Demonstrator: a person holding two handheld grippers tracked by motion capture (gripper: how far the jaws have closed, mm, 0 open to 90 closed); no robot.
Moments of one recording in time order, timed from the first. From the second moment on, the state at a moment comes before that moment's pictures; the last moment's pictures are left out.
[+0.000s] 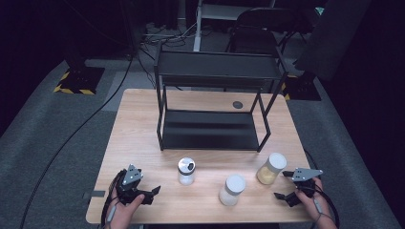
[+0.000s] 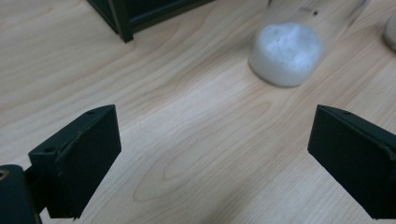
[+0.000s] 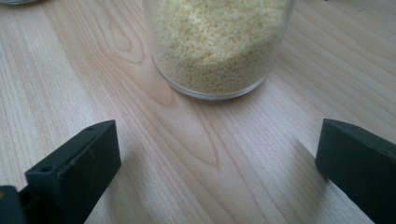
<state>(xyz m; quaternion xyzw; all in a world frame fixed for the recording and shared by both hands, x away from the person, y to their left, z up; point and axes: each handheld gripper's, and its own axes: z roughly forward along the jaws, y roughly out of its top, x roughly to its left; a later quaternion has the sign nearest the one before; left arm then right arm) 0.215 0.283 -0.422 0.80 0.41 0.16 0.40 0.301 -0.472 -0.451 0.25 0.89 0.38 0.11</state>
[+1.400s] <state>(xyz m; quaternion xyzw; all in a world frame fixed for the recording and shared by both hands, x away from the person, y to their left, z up) 0.248 0.240 -0.393 0.81 0.34 0.15 0.46 0.301 -0.472 -0.451 0.25 0.89 0.38 0.11</state>
